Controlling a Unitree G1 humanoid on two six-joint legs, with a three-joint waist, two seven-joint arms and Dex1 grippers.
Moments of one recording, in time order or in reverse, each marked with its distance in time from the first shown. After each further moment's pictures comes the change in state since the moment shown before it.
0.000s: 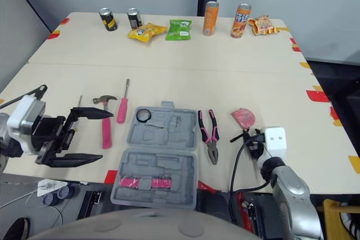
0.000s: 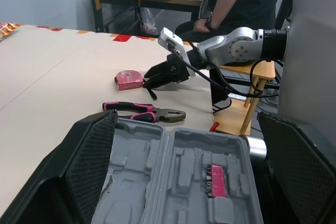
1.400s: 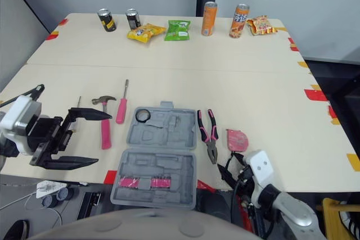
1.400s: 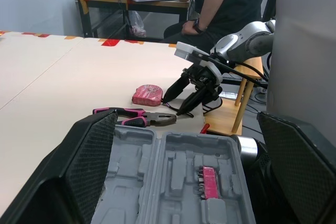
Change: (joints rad) left arm -0.007 0.011 0.010 0.003 -0.016 -0.011 -0.046; right arm 0.287 -0.159 0.148 -0.181 0.041 -0.060 0.271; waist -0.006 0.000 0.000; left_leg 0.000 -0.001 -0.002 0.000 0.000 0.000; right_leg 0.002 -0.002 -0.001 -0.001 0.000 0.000
